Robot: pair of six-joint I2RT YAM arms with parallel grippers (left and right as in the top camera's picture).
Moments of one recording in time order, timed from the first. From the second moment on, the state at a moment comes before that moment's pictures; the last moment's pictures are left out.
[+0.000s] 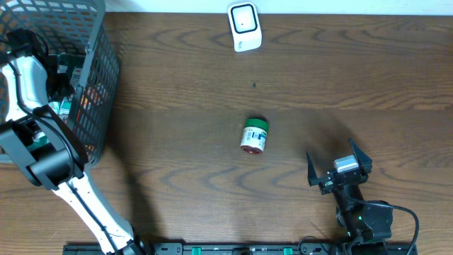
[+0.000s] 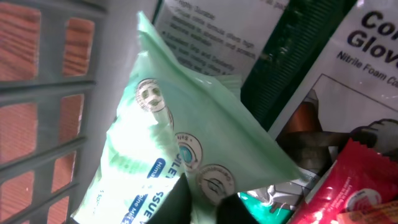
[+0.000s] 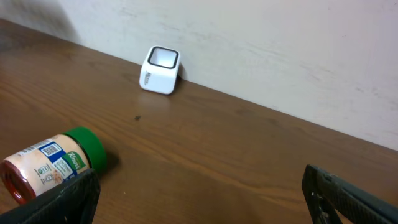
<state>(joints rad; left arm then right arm) 0.49 2.30 1.96 -0.99 -0.20 0.27 0.12 0.01 0.01 -0.06 -0.13 -0.23</state>
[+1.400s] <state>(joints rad) 0.09 1.54 1.77 -1.33 0.86 -0.19 0.12 0.01 0.01 -0.06 -0.13 -0.23</state>
